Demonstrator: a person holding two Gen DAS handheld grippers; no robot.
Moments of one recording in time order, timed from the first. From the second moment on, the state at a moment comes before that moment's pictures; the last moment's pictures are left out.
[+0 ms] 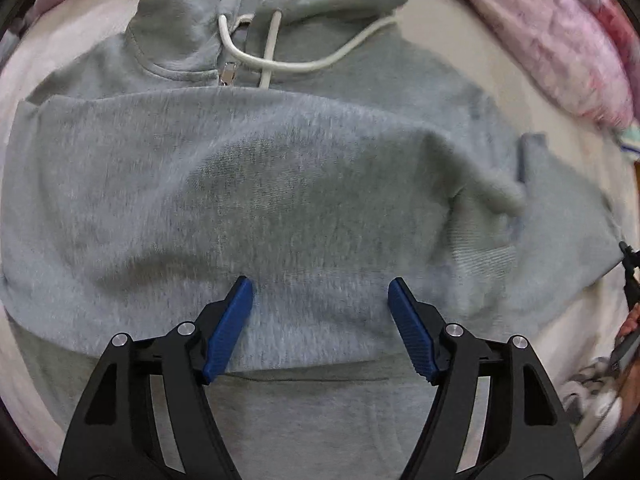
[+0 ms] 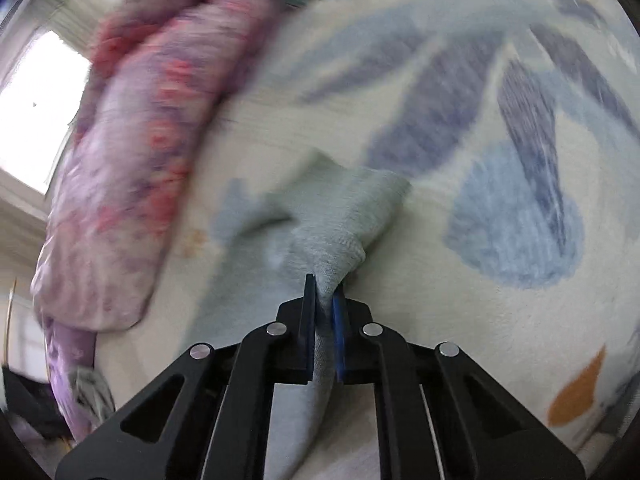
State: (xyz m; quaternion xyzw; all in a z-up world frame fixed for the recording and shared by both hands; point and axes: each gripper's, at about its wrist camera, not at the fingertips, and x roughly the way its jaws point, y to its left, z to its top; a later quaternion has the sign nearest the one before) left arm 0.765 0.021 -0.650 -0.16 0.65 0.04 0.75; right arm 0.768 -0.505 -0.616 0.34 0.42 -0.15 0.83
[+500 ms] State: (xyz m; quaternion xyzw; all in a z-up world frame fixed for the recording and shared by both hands) left arm 0.695 0.199 -0.565 -0.24 0.56 0.13 0.78; right arm 0.760 -0.138 -0.465 0.08 0.36 0.12 0.92
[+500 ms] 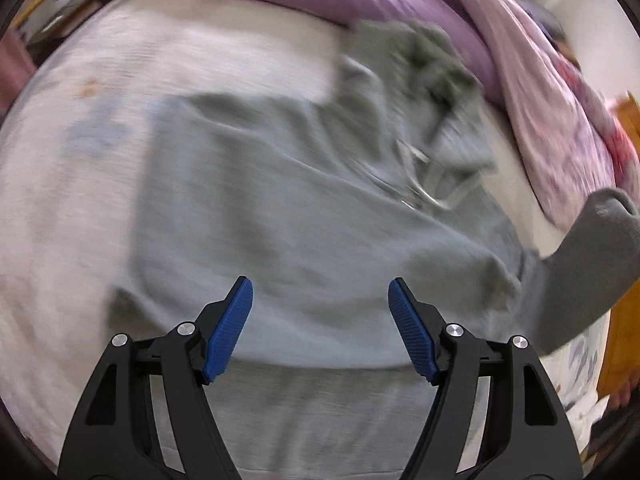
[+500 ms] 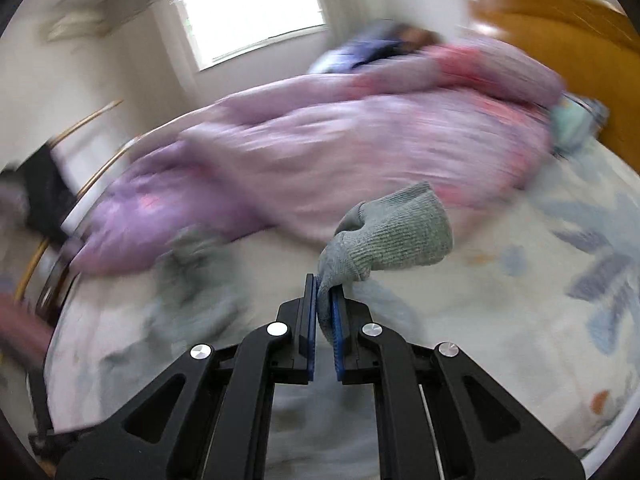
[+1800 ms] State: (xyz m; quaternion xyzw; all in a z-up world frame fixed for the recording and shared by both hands) left arm 0.864 0.271 -0.554 -0.23 0.52 0.04 0.82; right arm 0.889 -0.025 -0.541 0.02 0.52 0.18 0.84
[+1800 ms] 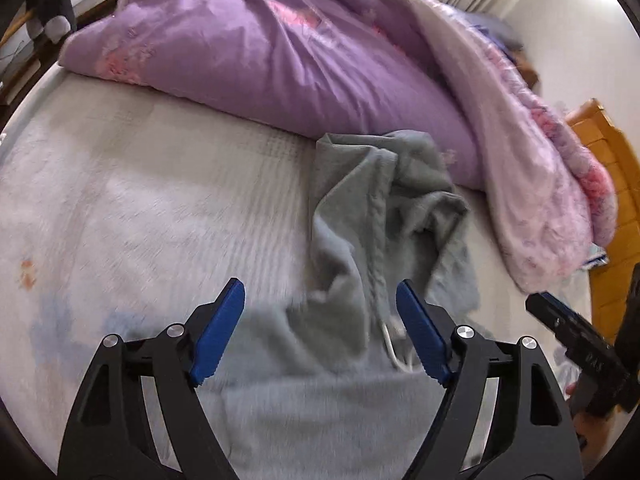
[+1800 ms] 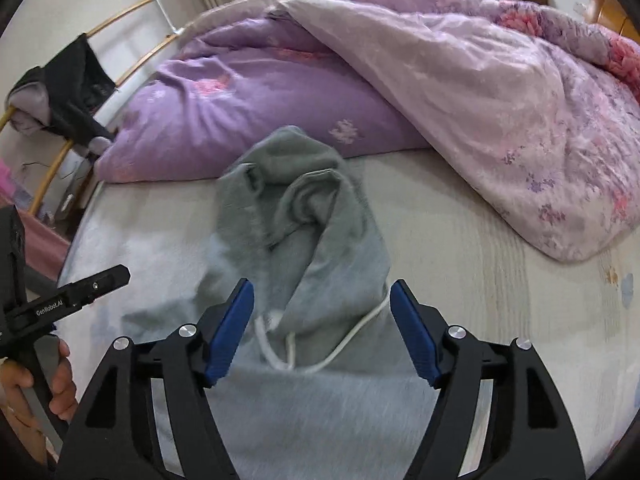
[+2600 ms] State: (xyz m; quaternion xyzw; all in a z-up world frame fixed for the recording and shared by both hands) left arm 0.944 0.229 -0.598 -0.09 0.49 0.01 0.87; right arm 0.906 -0.050 -0.599 0.07 0.43 0.19 0.88
